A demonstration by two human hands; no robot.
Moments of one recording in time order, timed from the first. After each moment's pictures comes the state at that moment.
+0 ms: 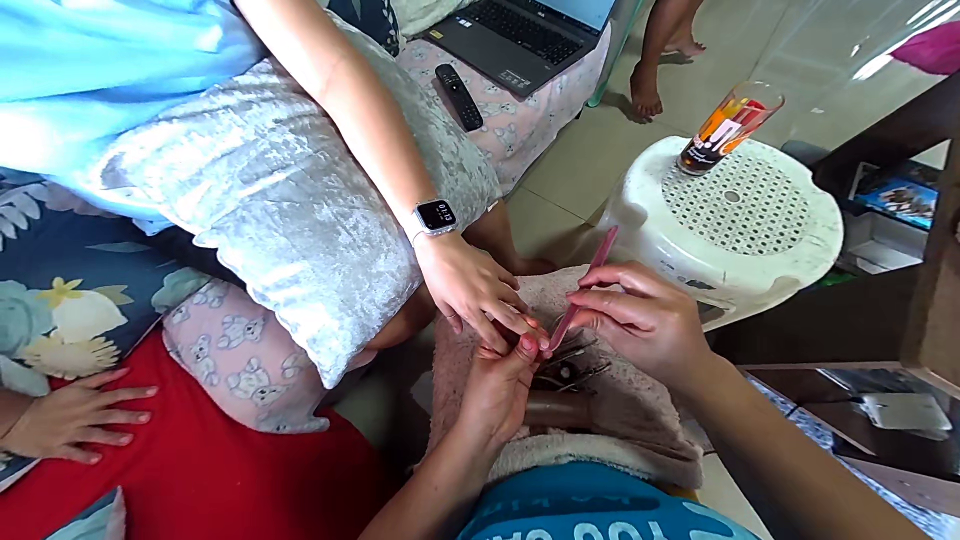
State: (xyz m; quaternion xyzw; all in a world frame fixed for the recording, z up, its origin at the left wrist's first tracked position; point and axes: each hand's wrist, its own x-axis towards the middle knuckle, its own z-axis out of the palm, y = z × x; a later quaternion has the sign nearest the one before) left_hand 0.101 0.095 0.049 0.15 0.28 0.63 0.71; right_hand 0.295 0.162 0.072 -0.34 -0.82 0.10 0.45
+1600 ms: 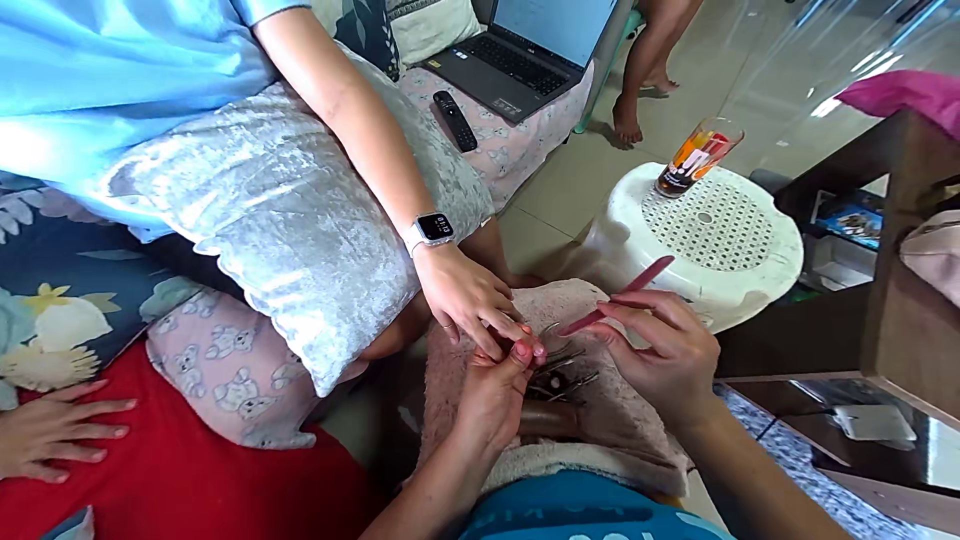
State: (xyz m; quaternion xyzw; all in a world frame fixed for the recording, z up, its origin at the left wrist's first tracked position) left_hand 0.106 0.094 0.055 0.13 0.28 0.64 0.70; right_hand 0.311 0.139 0.059 -0.42 -0.76 -0.02 0.50
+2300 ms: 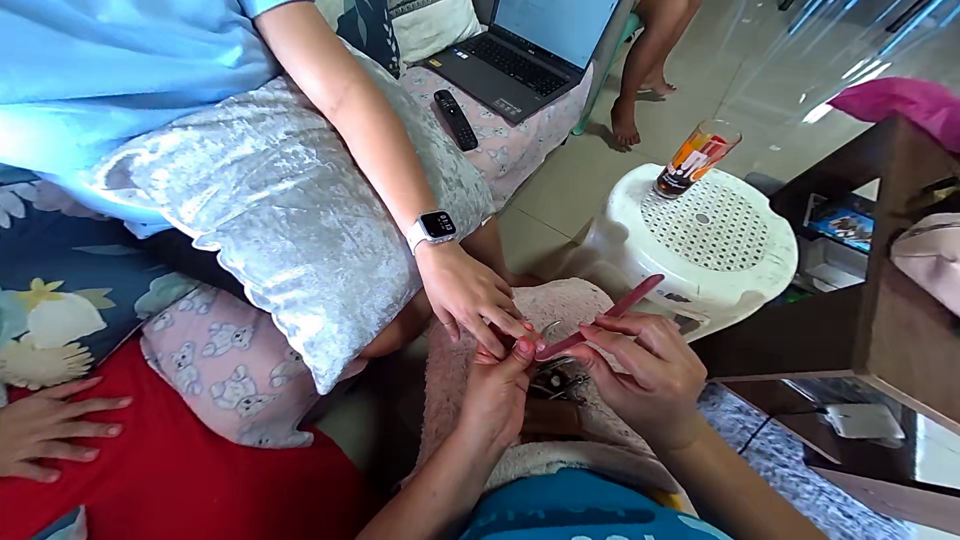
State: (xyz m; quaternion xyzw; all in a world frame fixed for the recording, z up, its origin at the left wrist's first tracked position) left_hand 0.110 0.093 0.056 0.14 0.30 0.64 0.69; right_hand 0.285 0.117 0.061 -0.41 -0.76 -0.07 0.50
